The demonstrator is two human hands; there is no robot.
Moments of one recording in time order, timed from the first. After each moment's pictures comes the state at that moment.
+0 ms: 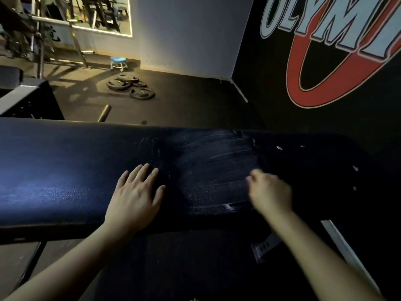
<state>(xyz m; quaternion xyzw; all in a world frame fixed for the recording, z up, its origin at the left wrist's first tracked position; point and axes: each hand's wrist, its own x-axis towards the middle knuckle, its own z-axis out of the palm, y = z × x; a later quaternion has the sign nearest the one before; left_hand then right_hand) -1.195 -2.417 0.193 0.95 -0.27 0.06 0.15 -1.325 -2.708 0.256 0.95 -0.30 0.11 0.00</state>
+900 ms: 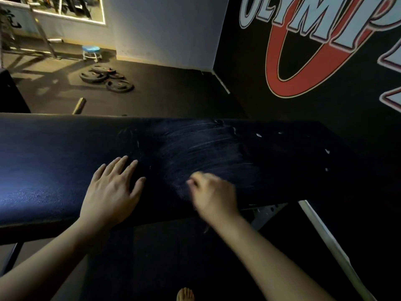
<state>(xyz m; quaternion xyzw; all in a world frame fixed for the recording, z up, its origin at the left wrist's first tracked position) -1.191 -2.413 0.192 0.94 -0.29 0.07 0.15 -1.327 -2.620 0.237 0.97 -0.13 0.17 -0.06</state>
